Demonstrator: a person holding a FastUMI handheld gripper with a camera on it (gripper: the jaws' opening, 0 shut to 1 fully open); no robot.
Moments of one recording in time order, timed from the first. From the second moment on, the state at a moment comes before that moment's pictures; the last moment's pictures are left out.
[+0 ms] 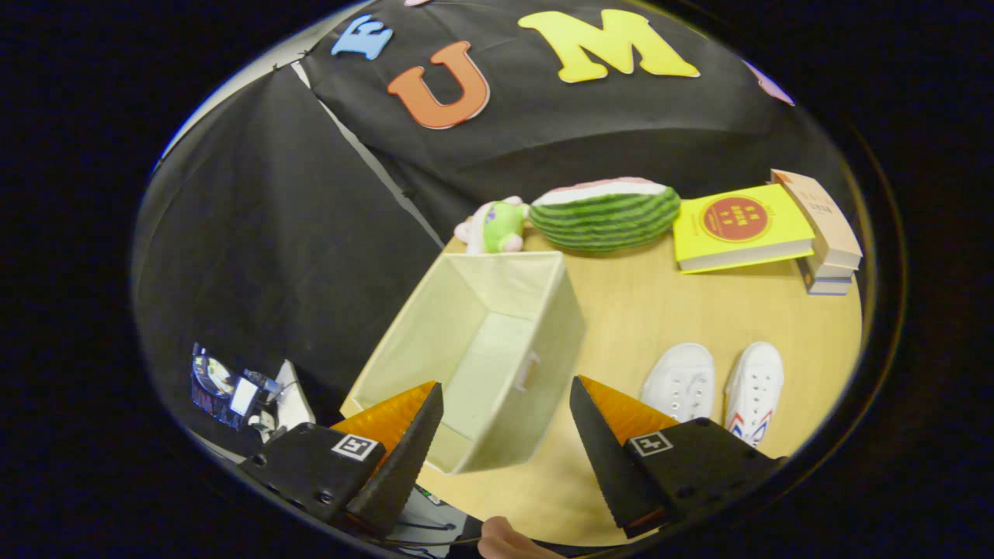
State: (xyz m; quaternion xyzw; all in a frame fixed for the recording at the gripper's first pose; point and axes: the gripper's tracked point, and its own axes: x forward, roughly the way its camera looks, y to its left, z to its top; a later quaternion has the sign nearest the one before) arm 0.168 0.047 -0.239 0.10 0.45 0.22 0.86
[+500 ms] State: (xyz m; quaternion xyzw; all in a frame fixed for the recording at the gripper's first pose) arm 0.157 -0.065 -0.307 0.05 0.50 0.14 0.85
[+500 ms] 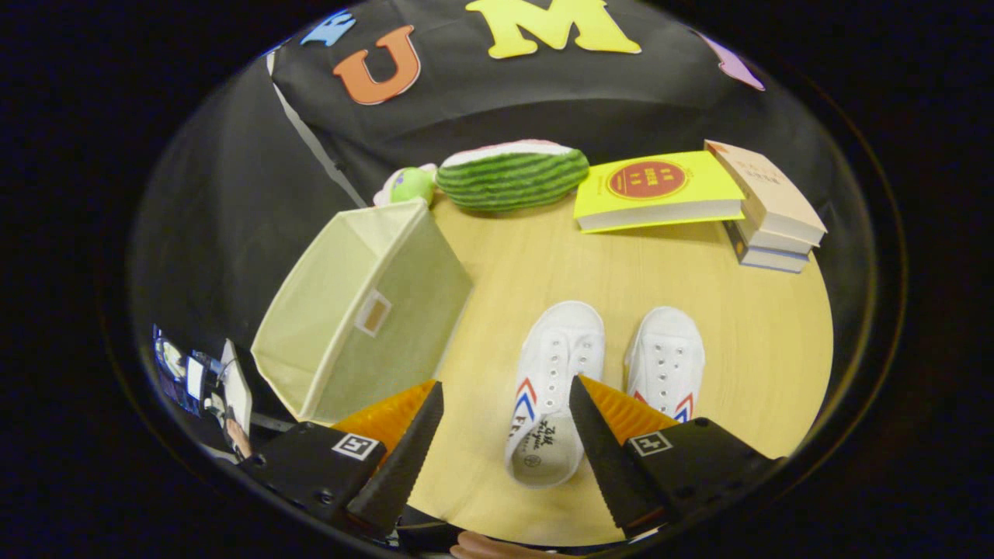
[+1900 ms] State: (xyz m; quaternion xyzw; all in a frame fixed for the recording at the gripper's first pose) arm 0.154 -0.082 -0.315 0.15 0.50 0.10 0.85
